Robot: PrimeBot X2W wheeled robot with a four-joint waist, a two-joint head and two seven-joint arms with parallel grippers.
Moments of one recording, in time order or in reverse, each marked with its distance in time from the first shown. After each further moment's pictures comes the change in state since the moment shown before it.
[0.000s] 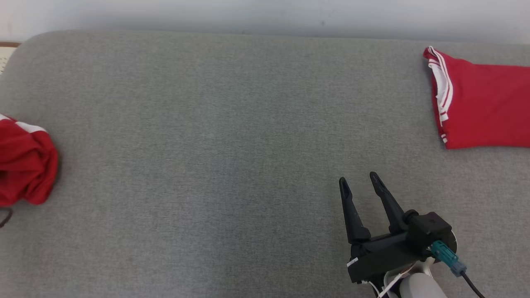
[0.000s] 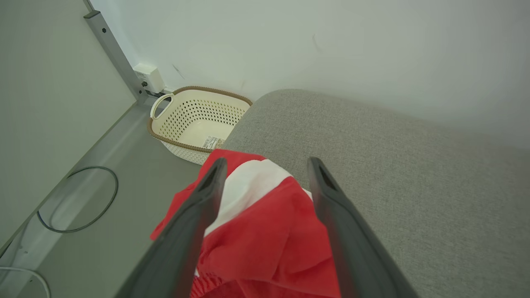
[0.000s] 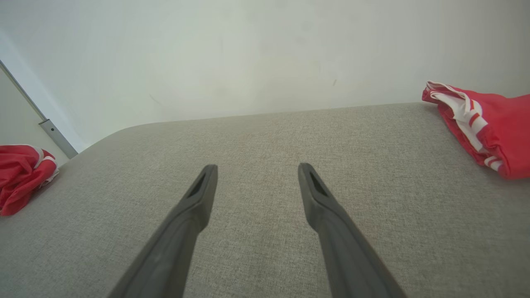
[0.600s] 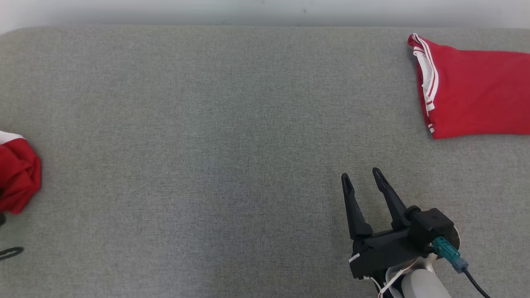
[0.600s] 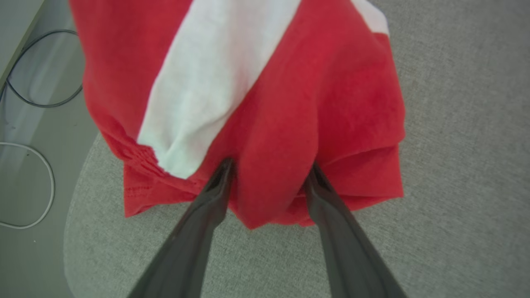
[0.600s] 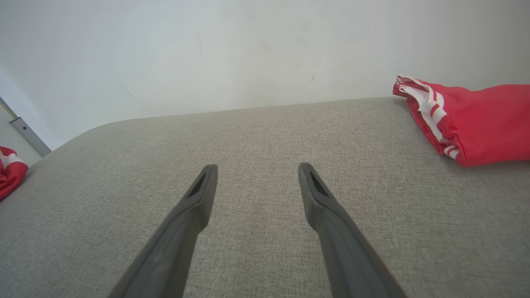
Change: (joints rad) left arm -0.002 0.013 -0.044 0.280 -0.022 -0.013 0.235; right arm -0.014 0.000 -0.012 0.002 -0.015 0.000 0.001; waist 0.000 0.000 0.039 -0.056
